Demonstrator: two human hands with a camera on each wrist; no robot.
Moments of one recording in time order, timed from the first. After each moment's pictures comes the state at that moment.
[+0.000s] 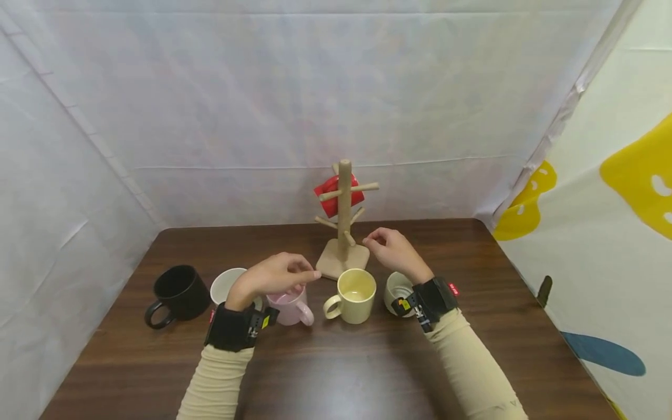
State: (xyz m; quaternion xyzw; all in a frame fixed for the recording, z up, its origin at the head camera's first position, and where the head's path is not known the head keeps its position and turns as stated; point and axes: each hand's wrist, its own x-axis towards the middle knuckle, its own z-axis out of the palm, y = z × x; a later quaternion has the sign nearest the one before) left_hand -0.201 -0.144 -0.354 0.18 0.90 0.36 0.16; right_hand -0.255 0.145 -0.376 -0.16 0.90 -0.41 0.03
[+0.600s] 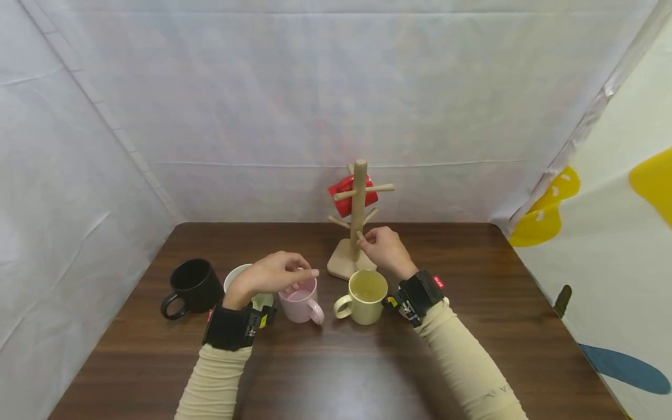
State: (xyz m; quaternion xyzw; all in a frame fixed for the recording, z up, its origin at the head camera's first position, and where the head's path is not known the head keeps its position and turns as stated) left_hand -0.198 -0.149 -0.351 0.16 0.91 0.36 0.16; right_hand -0.264 0.117 -0.373 -0.14 0.93 -0.35 0.01
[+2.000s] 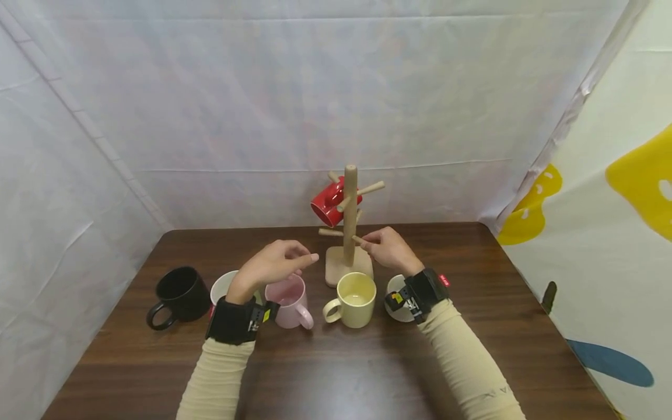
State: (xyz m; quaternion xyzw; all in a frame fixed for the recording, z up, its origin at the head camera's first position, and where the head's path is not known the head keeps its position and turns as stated) left_hand -0.210 -0.142 -0.343 0.15 0.92 0.36 0.09; right_hand -0.264 0.132 -0.374 -0.15 0.90 -0.40 0.07
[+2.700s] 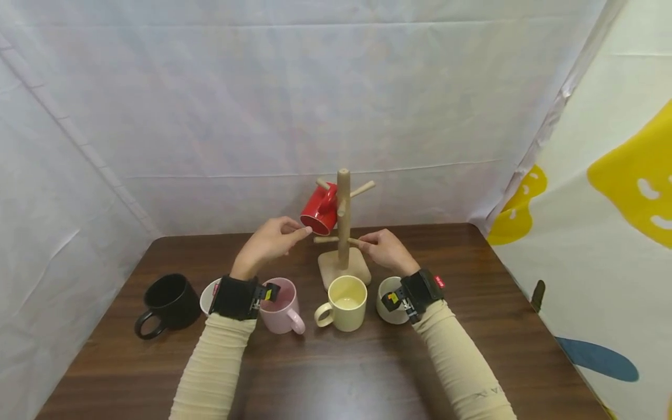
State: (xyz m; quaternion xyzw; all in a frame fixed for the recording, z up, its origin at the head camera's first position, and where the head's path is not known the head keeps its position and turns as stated) left_hand -0.247 -0.137 -0.325 0.08 0.91 0.40 0.07; right_hand -0.266 0.135 -0.380 -0.12 0.89 -0.43 0.07
